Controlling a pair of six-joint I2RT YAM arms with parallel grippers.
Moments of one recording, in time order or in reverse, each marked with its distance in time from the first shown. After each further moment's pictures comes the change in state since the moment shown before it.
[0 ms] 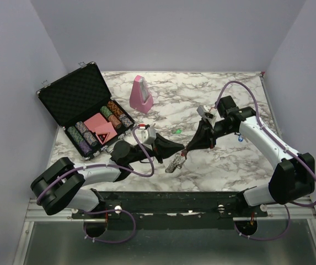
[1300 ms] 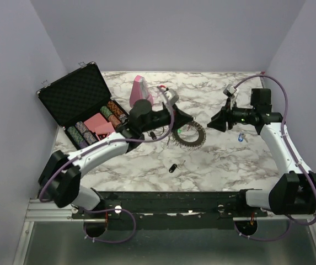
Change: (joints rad) left arm 0.084 0.020 0.499 -0.782 -0.044 0.082; right arm -0.315 -0.123 -0.034 0.383 0.397 0.540
